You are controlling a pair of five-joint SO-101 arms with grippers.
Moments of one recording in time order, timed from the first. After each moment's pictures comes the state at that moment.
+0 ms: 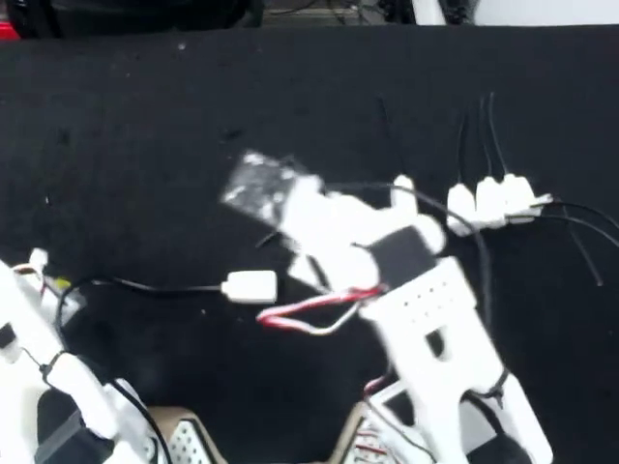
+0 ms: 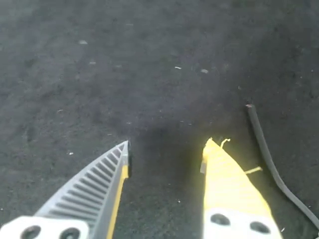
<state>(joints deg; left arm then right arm) -49.1 -31.8 54.0 61.4 2.2 -25.0 -36.2 25.1 86.1 33.9</state>
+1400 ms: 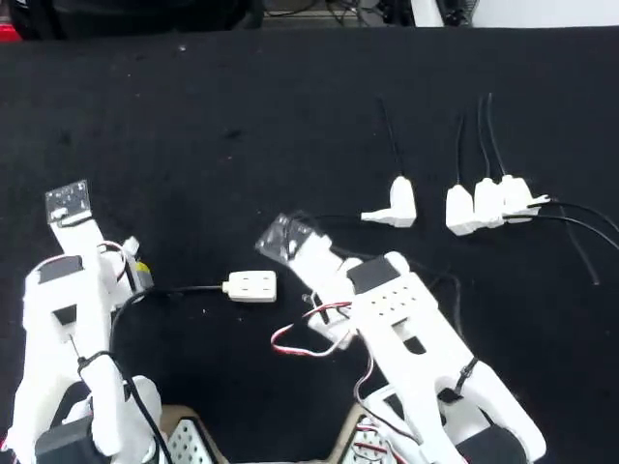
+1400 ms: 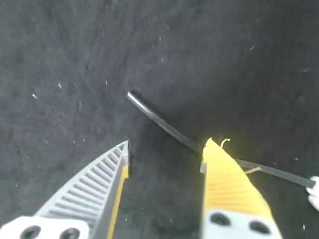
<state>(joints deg) -26.2 -32.2 61.1 49.9 -1.4 -25.1 -33.2 60.3 65.8 29.6</state>
